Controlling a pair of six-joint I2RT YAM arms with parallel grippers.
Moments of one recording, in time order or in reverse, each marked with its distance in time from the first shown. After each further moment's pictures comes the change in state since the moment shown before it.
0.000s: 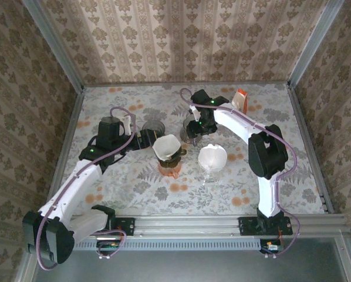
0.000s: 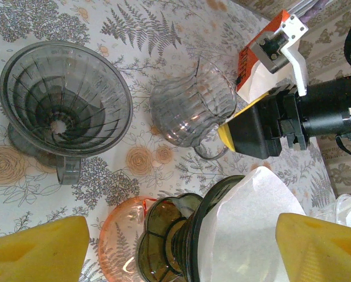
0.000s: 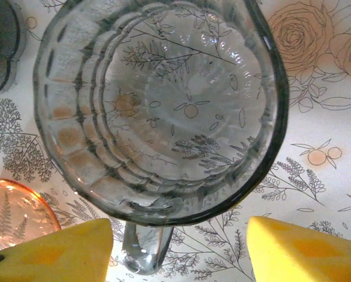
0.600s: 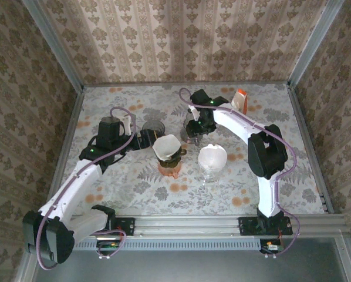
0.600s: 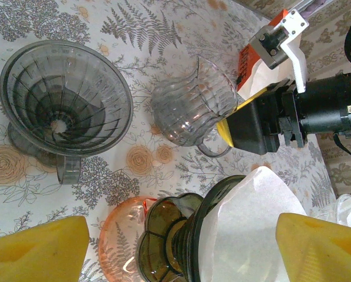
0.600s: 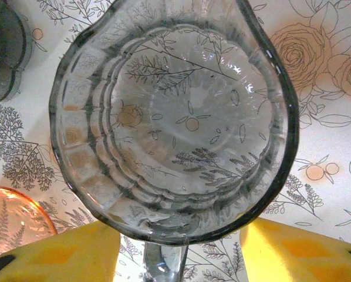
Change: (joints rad) left arm 0.000 0.002 0.000 0.000 0.000 0.000; right arm 0.008 0.004 0.000 0.030 0.005 -0.017
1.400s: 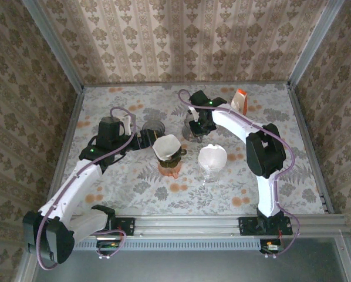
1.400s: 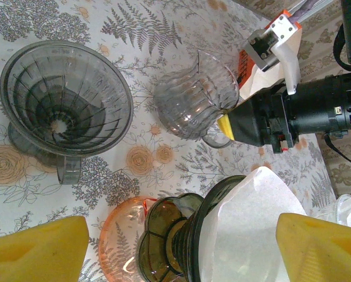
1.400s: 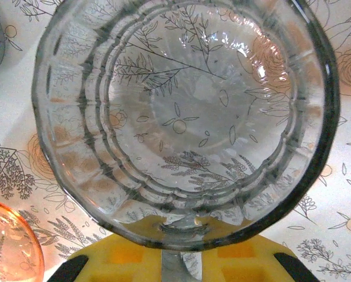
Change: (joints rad) left arm 0.001 0.000 0.000 0.000 0.000 0.000; right arm 0.000 0.016 0.000 0.005 0.042 0.004
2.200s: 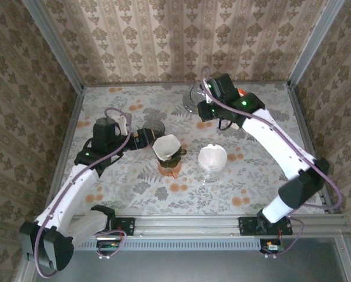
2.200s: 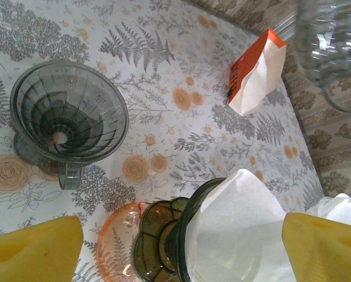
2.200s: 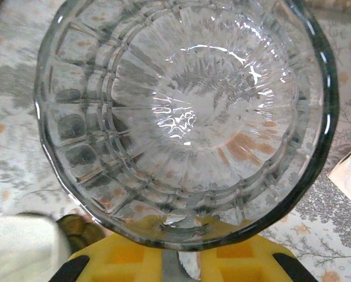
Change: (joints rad) left arm 0.018 -0.077 0.001 -0.013 -0.001 -0.006; right arm 0.067 -0.485 -0.002 0.003 0.092 0.079
